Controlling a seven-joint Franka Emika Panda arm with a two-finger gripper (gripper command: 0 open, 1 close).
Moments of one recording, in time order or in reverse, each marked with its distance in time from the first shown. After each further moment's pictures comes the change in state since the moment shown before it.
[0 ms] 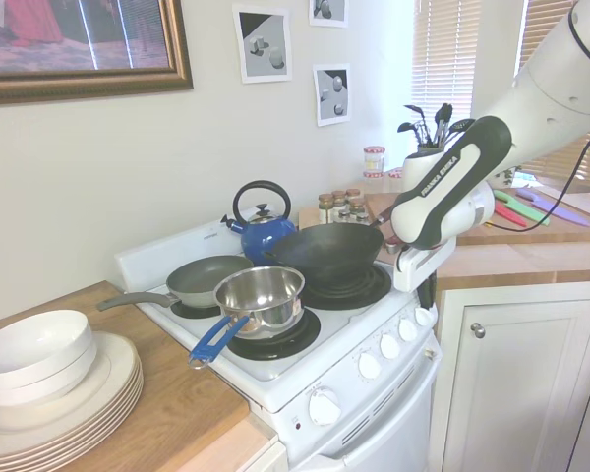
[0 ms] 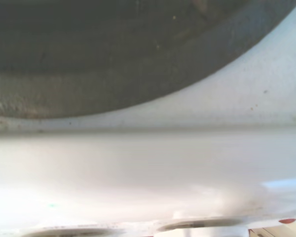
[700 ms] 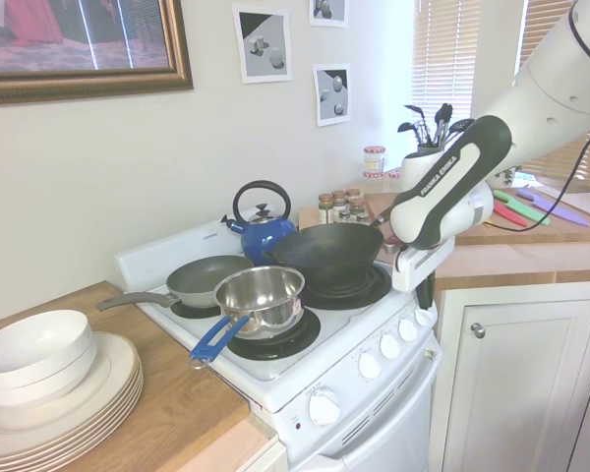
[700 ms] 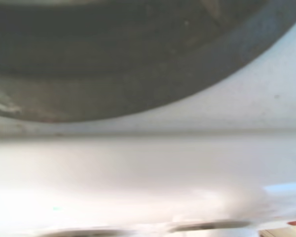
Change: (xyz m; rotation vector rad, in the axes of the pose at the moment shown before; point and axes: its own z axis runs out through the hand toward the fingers) arm -0.004 -0.007 -0.002 -0.001 -0.001 -0.005
